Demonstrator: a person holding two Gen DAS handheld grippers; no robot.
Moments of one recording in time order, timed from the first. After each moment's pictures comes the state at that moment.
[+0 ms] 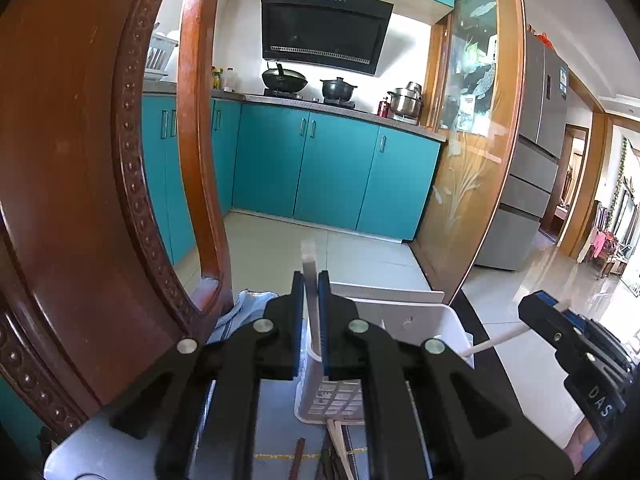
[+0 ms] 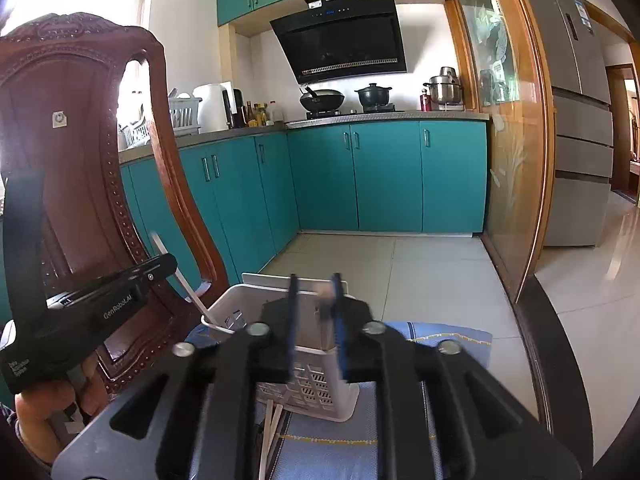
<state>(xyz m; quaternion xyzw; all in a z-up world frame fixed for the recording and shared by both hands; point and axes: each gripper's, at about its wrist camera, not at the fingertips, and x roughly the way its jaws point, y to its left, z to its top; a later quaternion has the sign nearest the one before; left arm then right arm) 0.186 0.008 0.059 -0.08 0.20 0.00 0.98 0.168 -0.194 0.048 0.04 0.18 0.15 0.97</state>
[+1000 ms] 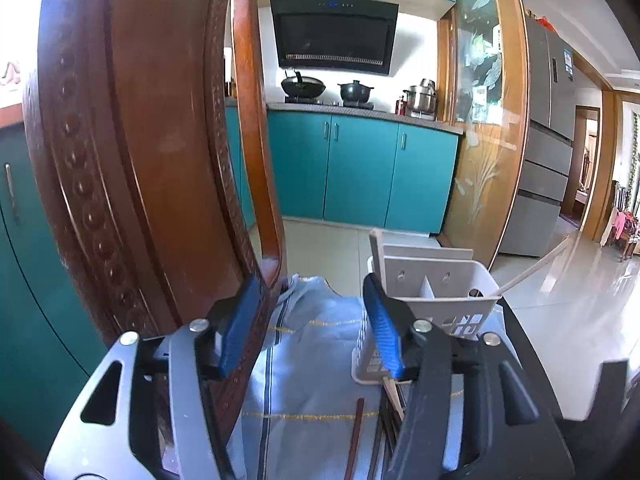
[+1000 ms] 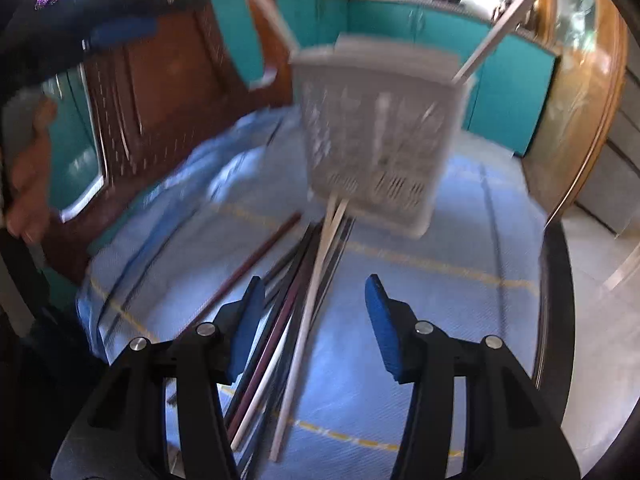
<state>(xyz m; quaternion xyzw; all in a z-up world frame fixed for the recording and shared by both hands) 0.122 0.039 0.042 -0.04 0.20 0.04 0.98 0.123 -0.121 -0.078 -0.10 0.41 0.21 0.88</state>
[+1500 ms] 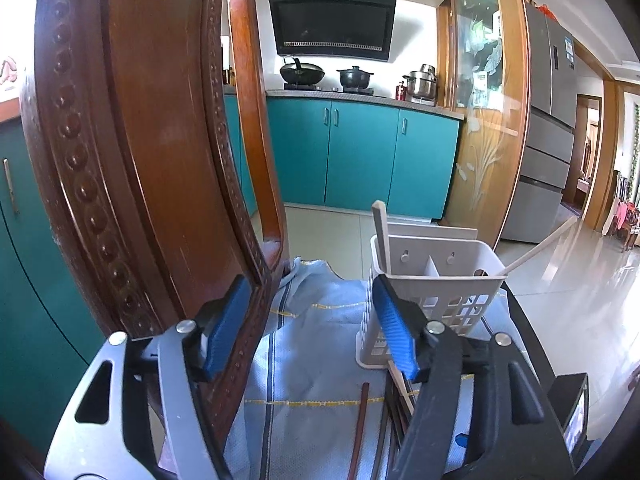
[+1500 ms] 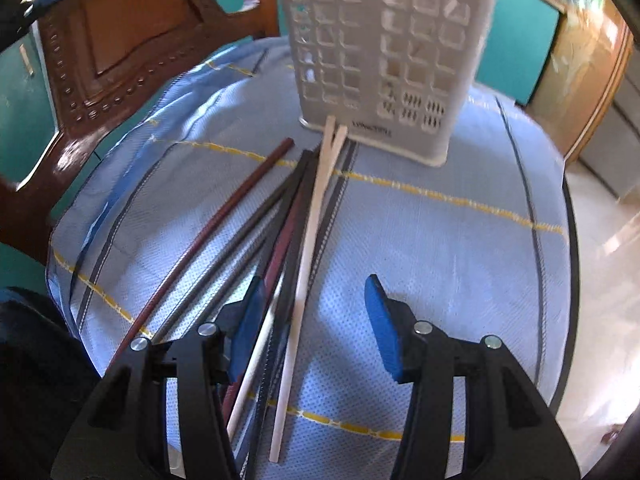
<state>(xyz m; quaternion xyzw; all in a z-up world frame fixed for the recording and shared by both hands) 0.122 0.038 0.033 -0.03 0.22 0.05 0.97 0.142 -0.116 -0.119 -0.07 0.50 0.19 0.84</state>
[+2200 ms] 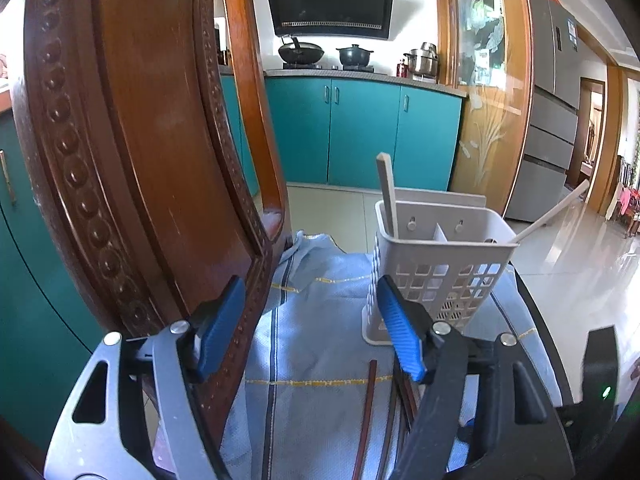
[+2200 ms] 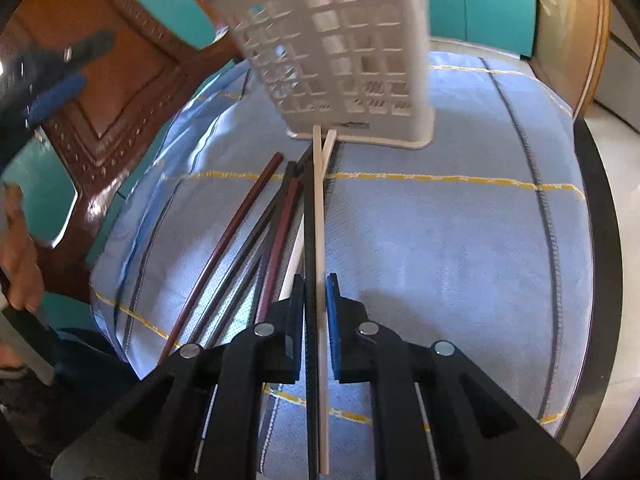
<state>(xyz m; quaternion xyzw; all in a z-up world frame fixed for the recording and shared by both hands) 0.126 0.035 0.015 -0.02 0.26 0.05 0.96 0.146 -0.165 -0.101 0.04 0.51 0.21 0.83</state>
